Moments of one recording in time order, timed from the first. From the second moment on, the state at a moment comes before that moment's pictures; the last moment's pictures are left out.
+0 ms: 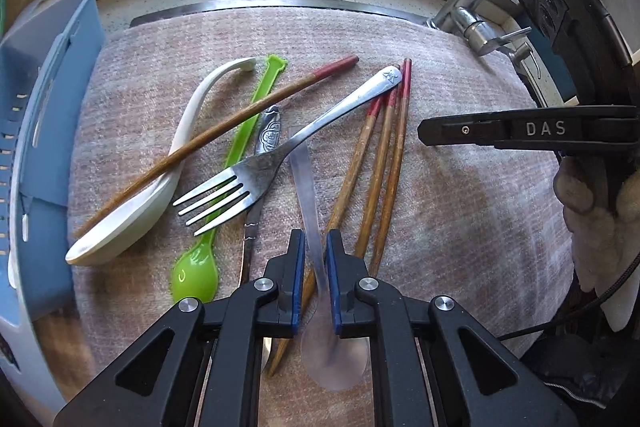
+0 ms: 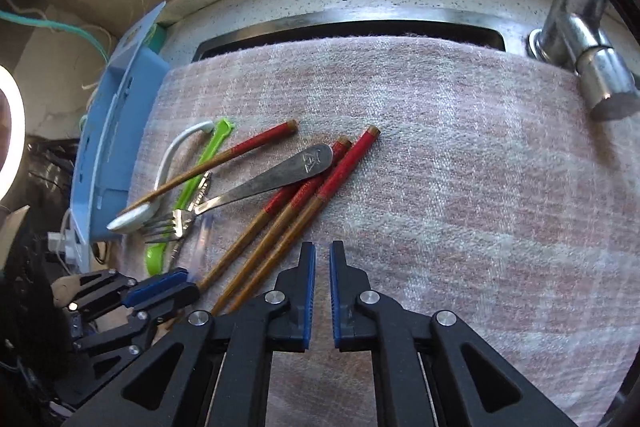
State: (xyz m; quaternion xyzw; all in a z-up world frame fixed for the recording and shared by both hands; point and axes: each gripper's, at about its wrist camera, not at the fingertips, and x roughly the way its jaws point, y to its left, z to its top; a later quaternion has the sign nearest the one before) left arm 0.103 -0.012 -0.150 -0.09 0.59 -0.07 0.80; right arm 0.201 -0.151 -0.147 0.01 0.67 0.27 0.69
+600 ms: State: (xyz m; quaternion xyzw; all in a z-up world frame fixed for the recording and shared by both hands) left arm 0.117 -0.009 -0.155 -0.05 0.60 -0.08 0.79; right arm 0.189 -0.132 -0.163 0.07 0.71 0.24 0.66
